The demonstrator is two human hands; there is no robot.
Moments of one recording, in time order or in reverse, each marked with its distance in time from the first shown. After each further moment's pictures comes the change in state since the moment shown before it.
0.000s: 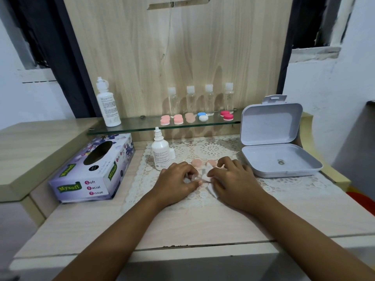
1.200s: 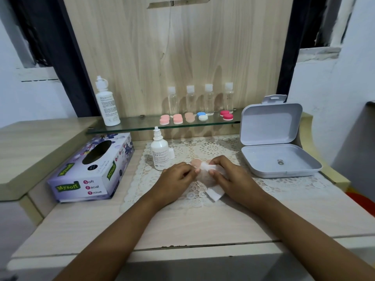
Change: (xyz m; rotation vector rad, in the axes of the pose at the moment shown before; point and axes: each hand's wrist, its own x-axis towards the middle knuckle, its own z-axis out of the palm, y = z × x) left_hand -0.003 0.009 -0.005 -0.181 -0.034 -0.055; right_hand 0.003 -0.001 -0.013 0.607 -0.019 0.032
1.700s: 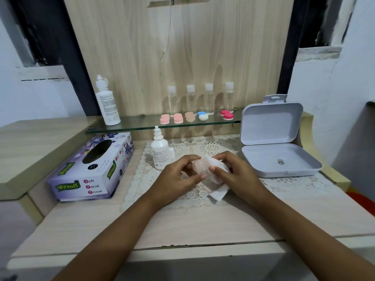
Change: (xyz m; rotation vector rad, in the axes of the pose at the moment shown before) left_hand -0.011 0.012 -0.007 -0.280 0.052 0.032; right_hand 0.003 -0.001 -0.003 0.306 0.114 0.052
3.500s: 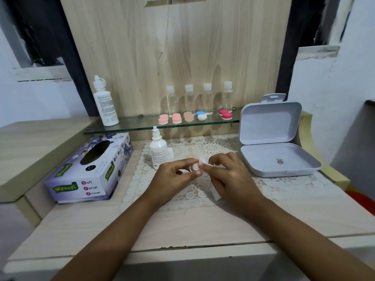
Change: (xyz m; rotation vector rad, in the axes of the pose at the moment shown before) left_hand 0.002 0.000 -0.001 -0.127 0.062 -0.022; right_hand -0.006 0.009 0.009 -0.620 0.144 -0.610
